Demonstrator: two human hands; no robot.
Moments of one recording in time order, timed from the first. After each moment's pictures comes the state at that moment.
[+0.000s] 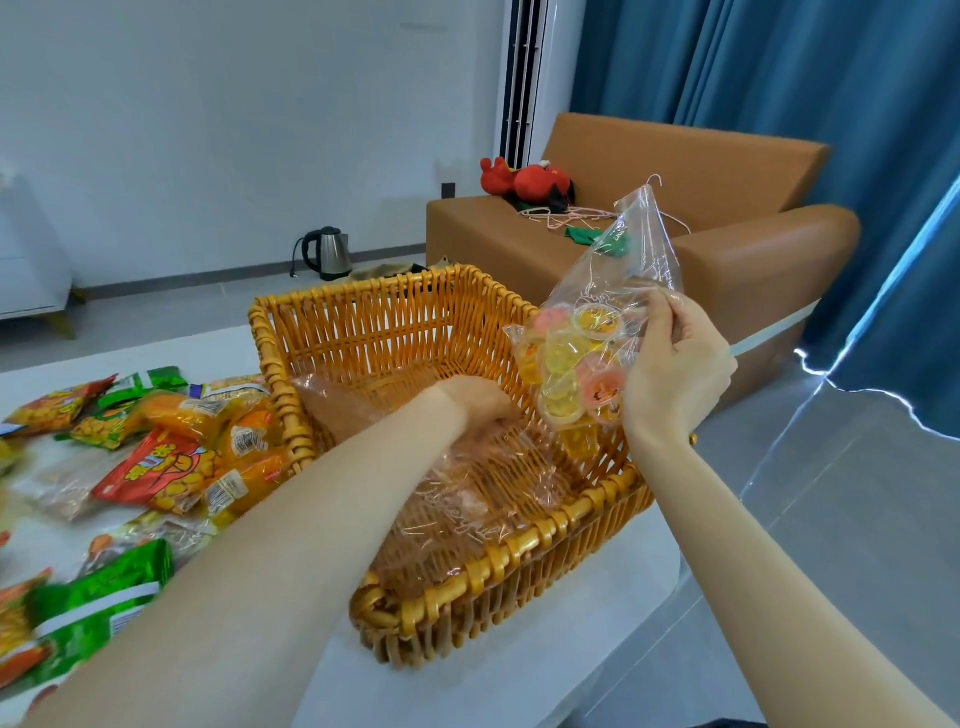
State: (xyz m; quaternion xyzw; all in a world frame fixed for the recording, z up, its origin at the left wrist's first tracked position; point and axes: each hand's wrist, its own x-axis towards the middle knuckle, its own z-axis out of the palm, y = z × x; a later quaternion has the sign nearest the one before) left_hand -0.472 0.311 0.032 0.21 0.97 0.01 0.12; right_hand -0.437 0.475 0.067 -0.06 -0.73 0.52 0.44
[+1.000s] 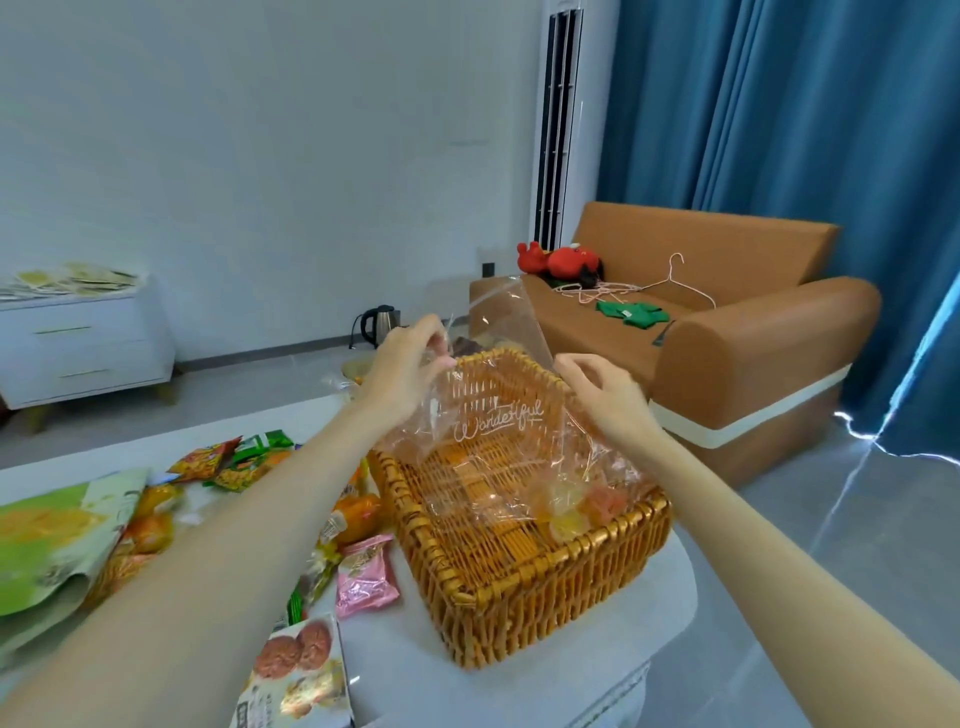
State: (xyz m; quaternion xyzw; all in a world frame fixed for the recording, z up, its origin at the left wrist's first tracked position) left_hand -0.381 0.212 0.146 0.07 0.91 0.27 -0.30; right_hand -0.404 0.452 0.131 0.16 -0.86 0.48 0.09
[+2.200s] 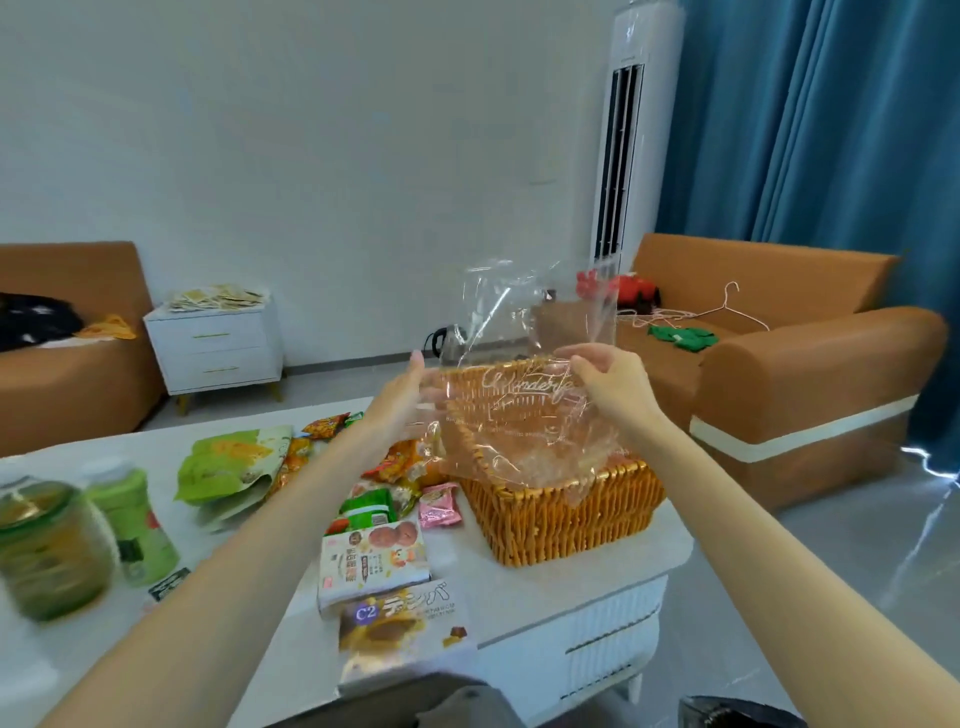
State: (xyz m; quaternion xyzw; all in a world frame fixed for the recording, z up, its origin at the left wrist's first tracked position) left_hand -0.198 0.239 0.184 -0.14 0.75 0.63 -0.11; right_hand -0.259 0.456 0.203 0.19 -0.80 0.56 0.09
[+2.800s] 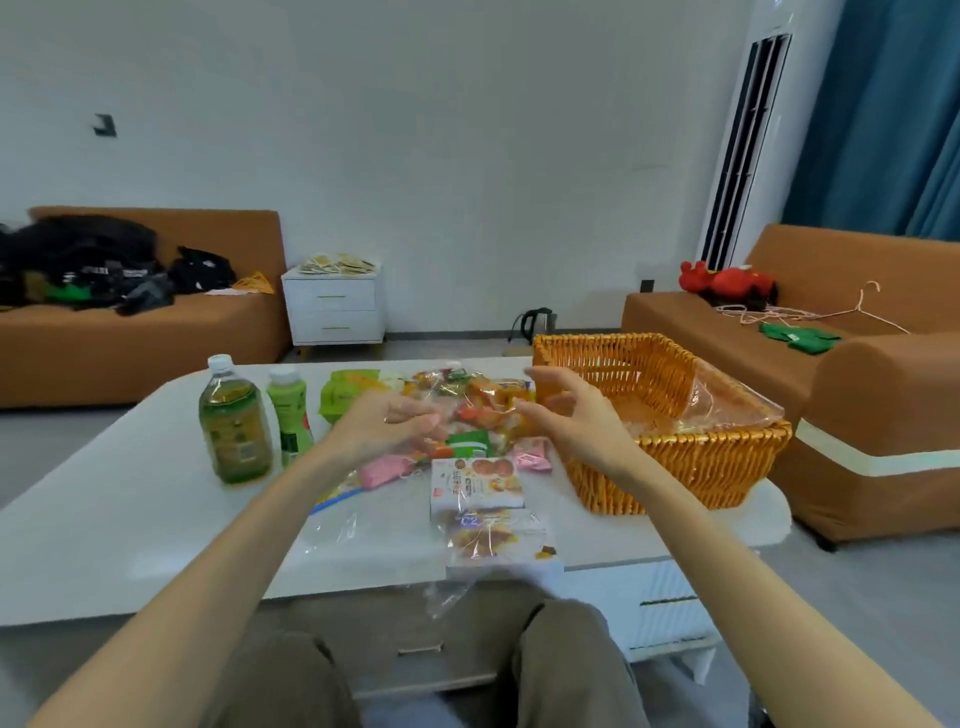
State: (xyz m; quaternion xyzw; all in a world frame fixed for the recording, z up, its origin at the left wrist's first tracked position) left_hand -0.009 0.175 0.139 -0.11 0.84 0.50 -0.17; right_hand -0.151 0.381 0.137 0.42 -0.76 0.49 -0.02
